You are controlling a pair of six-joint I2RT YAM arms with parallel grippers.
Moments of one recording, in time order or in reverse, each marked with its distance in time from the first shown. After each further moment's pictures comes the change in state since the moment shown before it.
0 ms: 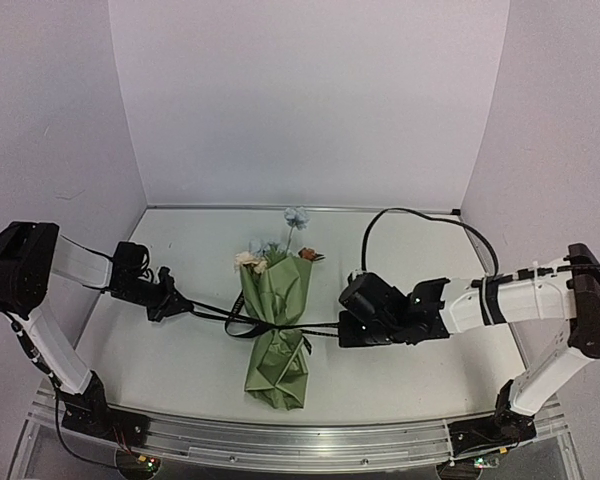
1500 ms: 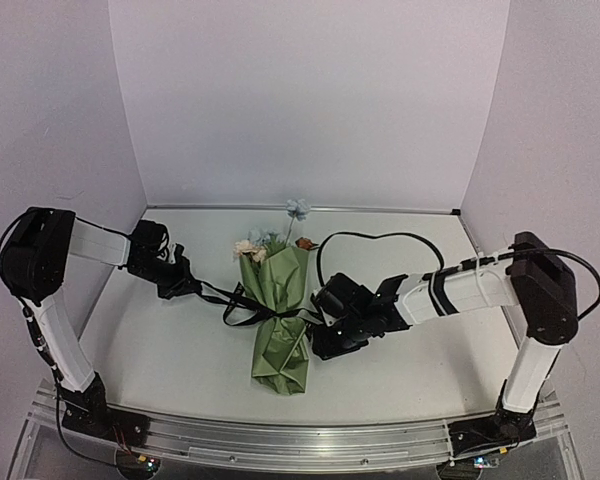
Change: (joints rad) left arm -0.090 0.133 0.250 -0.098 -0.165 0.113; right arm -0.045 0.242 0.137 0.008 -0.279 -0.238
